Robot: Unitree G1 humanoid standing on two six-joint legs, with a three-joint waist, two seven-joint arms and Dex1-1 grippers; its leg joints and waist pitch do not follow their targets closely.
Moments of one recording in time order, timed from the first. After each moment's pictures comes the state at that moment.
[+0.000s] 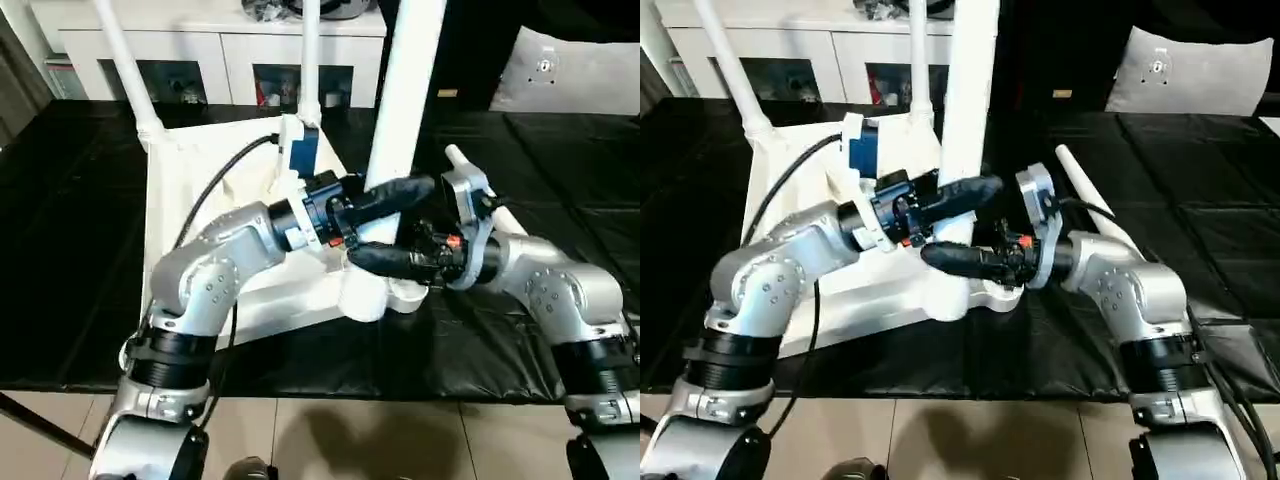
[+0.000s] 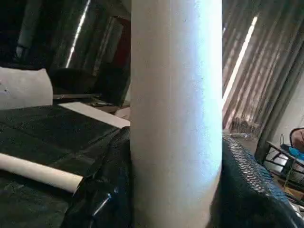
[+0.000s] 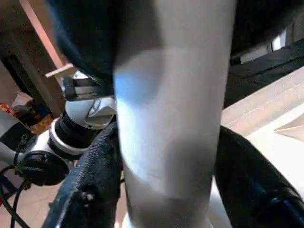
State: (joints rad) left arm -0.61 0.11 -0.06 -0.02 -0.69 0.64 -0.80; right arm -0.55 -0.40 0.07 0.16 0.64 0.66 1.27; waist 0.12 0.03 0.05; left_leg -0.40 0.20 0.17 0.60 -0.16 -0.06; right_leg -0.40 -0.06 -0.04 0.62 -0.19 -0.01
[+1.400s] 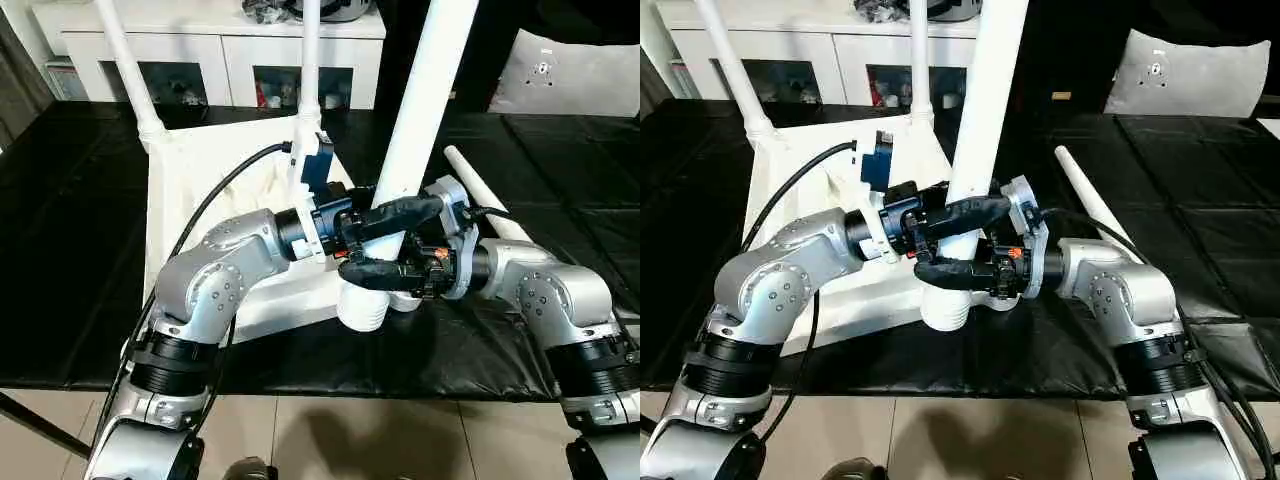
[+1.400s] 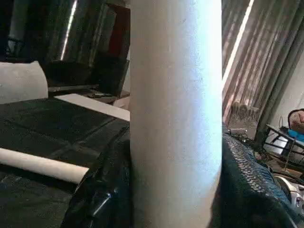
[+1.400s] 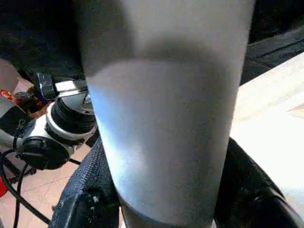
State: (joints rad) left arm -0.60 0.13 -0.11 -0.03 -0.66 0.62 -0.83; right arm -0.55 -0.41 0.11 0.17 0.61 0.67 1.30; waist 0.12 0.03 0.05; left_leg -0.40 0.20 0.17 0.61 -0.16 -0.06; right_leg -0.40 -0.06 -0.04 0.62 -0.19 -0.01
